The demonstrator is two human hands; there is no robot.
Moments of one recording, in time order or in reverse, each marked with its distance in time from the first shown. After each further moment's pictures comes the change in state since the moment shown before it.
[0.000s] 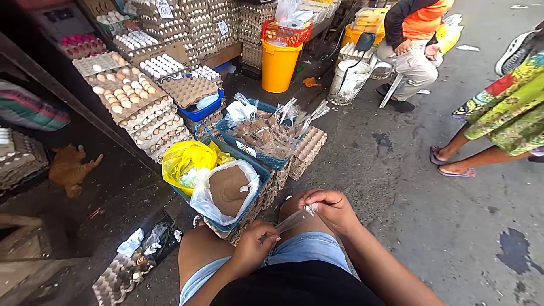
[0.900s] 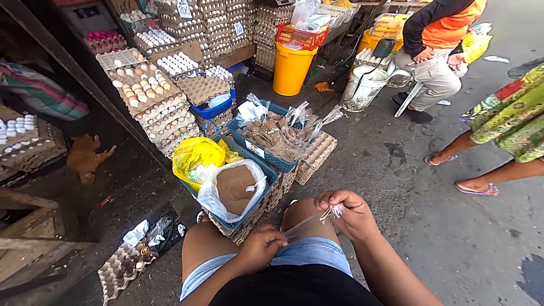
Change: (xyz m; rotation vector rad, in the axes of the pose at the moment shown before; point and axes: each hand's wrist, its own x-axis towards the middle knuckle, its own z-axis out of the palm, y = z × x) left_hand 0.000 -0.001 0.000 -0.021 -0.124 0.062; right_hand 0.003 -0.011 -0.005 0.120 0.011 -0.041
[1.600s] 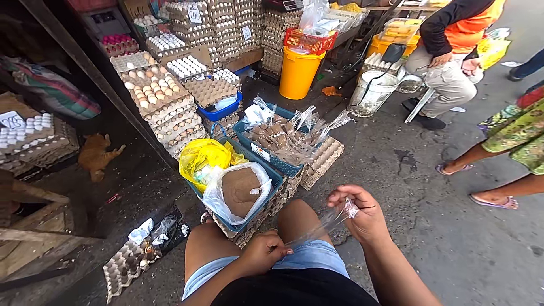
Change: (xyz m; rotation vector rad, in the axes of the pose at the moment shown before) left_hand 0.000 -0.003 -0.005 -0.073 -0.070 0.007; right_hand 0.005 -0.001 -0.011 -0.156 0.106 -0.023
